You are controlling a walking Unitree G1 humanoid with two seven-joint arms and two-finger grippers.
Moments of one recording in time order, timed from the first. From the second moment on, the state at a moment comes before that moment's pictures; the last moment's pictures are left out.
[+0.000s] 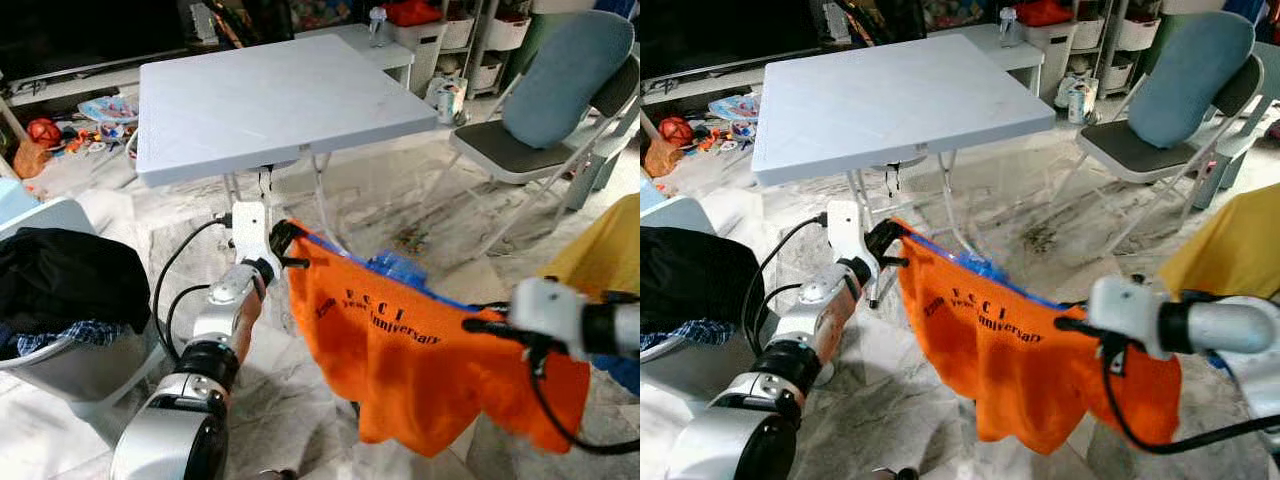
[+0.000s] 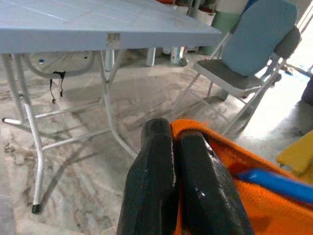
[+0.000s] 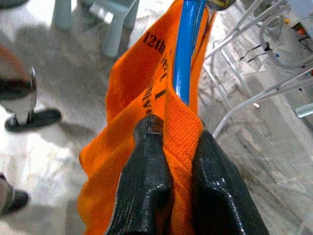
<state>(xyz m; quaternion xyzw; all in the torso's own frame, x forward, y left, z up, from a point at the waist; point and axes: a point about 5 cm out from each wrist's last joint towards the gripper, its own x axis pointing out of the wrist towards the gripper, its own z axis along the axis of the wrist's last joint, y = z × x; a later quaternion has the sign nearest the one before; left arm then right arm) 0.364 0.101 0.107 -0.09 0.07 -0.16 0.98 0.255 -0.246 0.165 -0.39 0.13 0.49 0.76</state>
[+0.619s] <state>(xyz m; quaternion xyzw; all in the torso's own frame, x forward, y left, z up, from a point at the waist) 0.355 0.083 0.109 -0.04 0.03 -0.21 0.98 0.267 -0.239 0.132 -0.44 0.19 0.49 0.73</state>
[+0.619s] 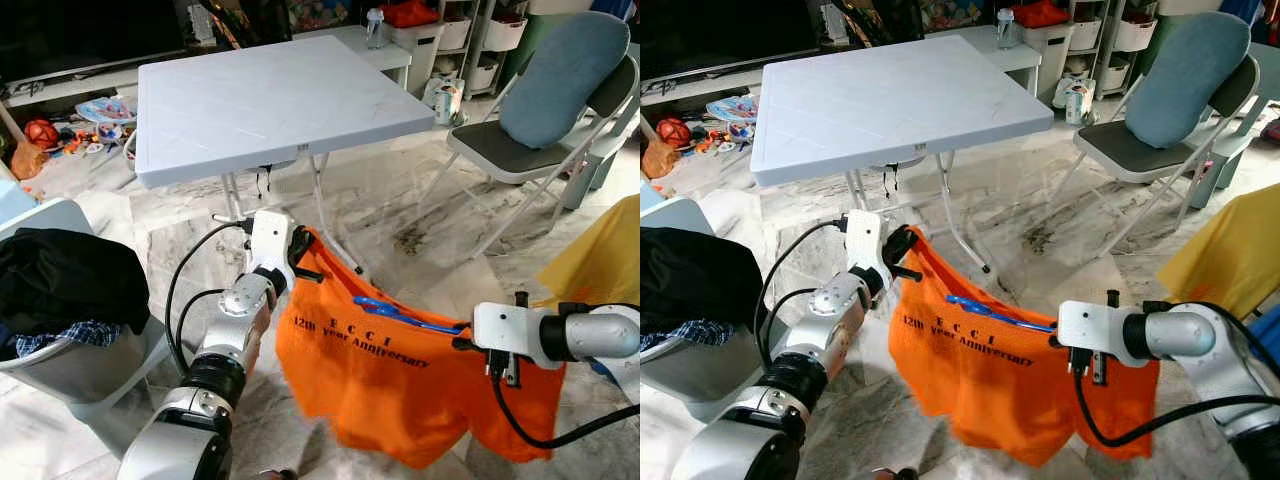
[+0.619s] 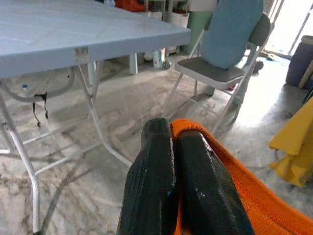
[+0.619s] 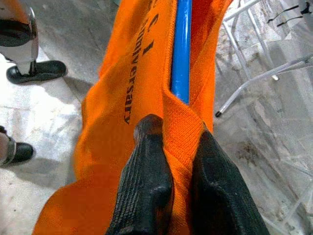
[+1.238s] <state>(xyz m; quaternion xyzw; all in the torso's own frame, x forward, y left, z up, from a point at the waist) 0.362 0.069 0.120 -0.02 0.03 -0.25 0.97 0.202 -0.295 0.173 -0.24 0.15 0.50 0.82</state>
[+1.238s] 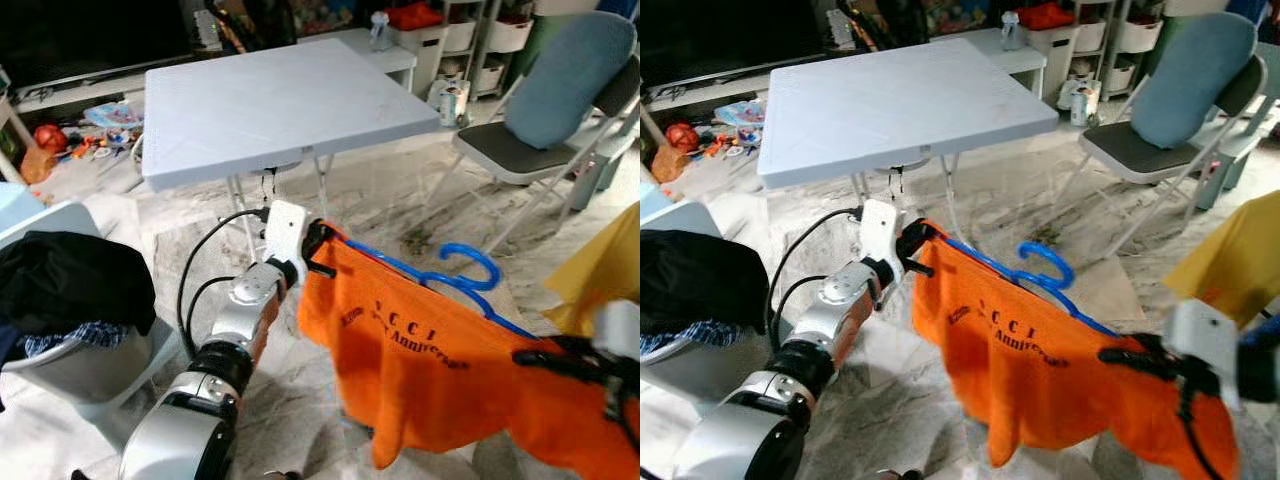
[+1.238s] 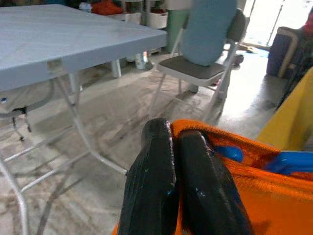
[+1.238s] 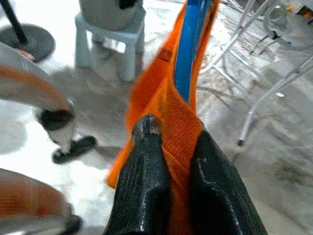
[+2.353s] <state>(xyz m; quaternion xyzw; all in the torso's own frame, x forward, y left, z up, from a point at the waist) 0.363 0.077 0.114 -0.06 0.06 -0.24 0.97 0.216 -0.291 0.195 -0.27 0.16 0.52 0.79</state>
